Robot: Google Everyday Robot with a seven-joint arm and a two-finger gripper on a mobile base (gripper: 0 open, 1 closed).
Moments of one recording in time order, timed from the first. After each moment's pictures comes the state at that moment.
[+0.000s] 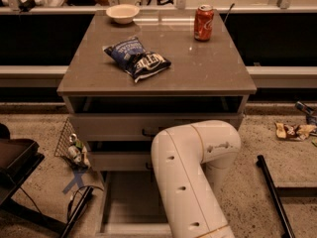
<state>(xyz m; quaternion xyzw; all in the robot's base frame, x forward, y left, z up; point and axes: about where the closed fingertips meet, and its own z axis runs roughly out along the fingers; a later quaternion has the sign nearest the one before) 0.422 -0.110 0.154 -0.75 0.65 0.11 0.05</state>
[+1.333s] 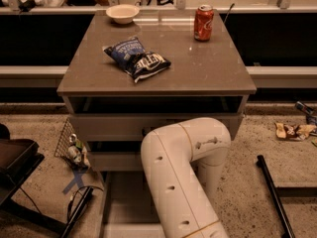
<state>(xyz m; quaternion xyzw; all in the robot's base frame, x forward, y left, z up) 0.390 -0.107 0.162 -0.76 0.64 0.14 0.02</state>
